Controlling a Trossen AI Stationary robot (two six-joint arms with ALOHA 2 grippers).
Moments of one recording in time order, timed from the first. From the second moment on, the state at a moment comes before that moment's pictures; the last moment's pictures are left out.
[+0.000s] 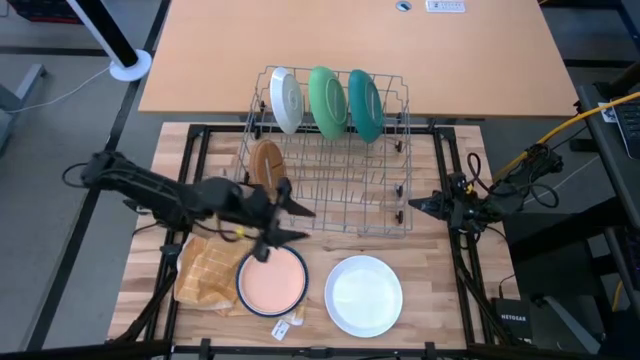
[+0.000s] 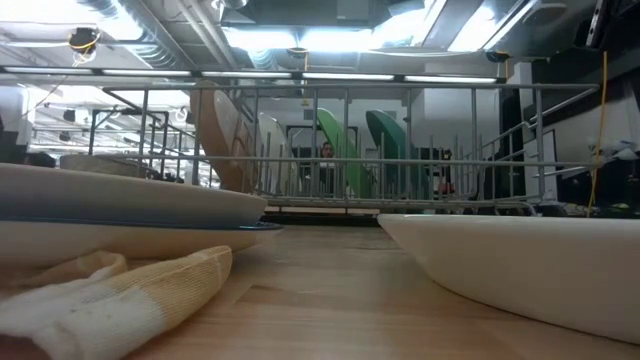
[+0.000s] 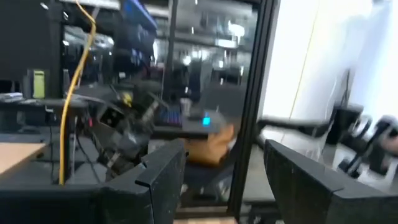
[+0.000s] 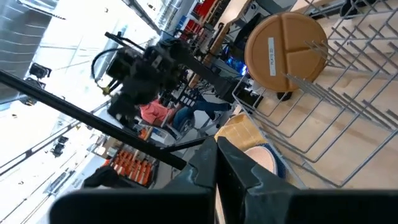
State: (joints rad) left arm -0.26 1.28 0.98 0.53 -0.07 -0.10; right arm 0.67 0.41 0.51 -0.11 0.75 1.05
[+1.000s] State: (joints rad) left arm -0.47 1.78 1.24 0.21 -0.20 -0.03; right arm 0.67 0.87 0.51 0.27 -0.04 0.86
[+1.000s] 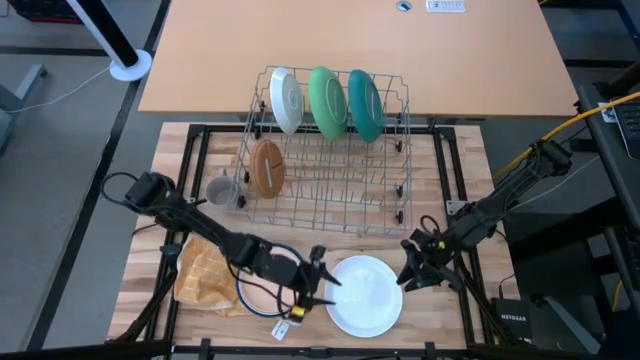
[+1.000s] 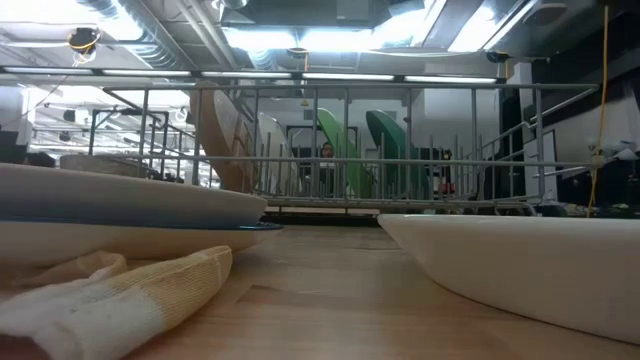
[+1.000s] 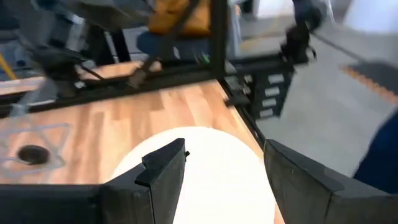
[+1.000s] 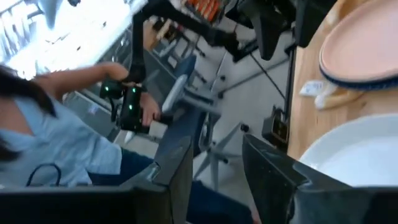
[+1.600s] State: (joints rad) left arm -0.53 2.04 1.50 -0.16 -0.22 0.48; right arm 0.67 1.00 0.51 0.09 -0.05 1.45
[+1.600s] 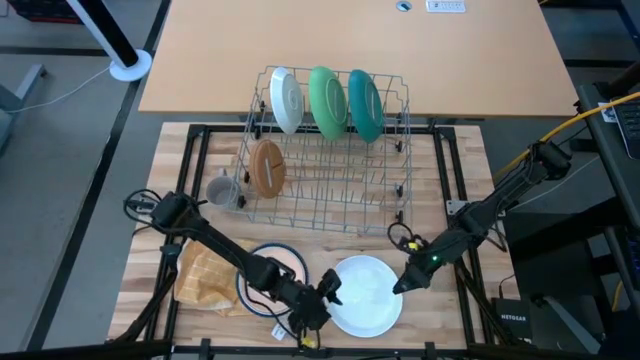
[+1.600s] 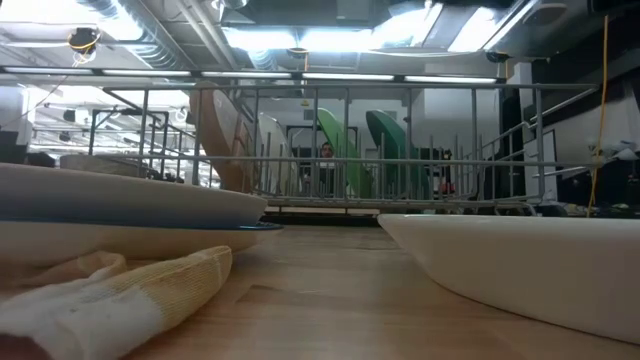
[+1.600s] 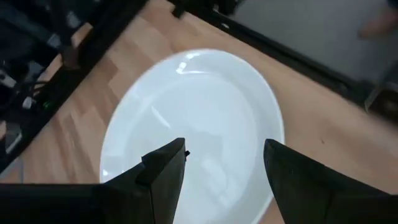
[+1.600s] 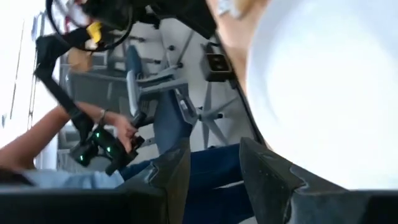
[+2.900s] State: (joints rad) left arm -0.57 2.14 1.50 -0.24 -0.37 0.82; right arm 0.67 1.22 0.51 -0.34 -0.07 1.99
